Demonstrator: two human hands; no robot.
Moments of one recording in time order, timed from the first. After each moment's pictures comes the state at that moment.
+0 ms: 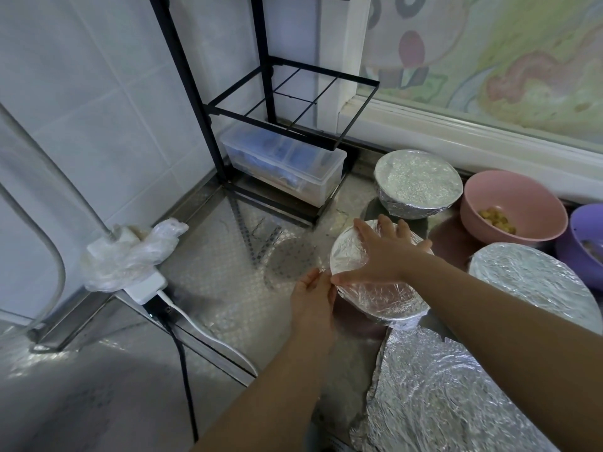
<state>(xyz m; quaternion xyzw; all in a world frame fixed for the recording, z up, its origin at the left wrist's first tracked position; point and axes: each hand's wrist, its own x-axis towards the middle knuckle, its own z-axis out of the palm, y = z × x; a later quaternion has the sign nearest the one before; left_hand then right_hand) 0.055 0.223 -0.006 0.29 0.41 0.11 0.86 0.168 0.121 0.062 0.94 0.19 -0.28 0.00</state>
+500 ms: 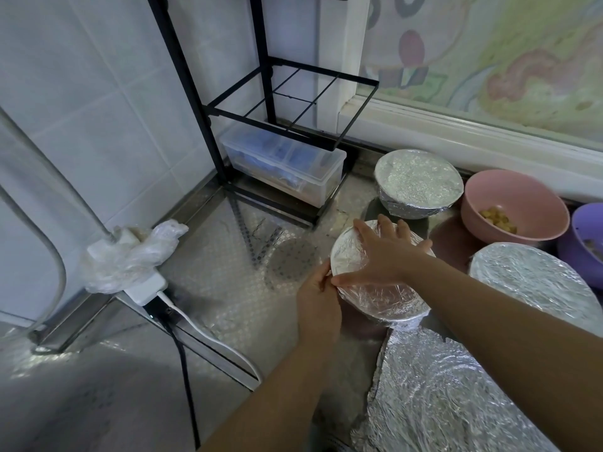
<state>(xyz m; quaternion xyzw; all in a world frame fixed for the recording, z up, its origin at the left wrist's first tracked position) 0.045 0.217 0.014 0.65 0.30 0.12 0.69 0.168 0.121 0.057 0.94 0.20 -0.27 -0.01</state>
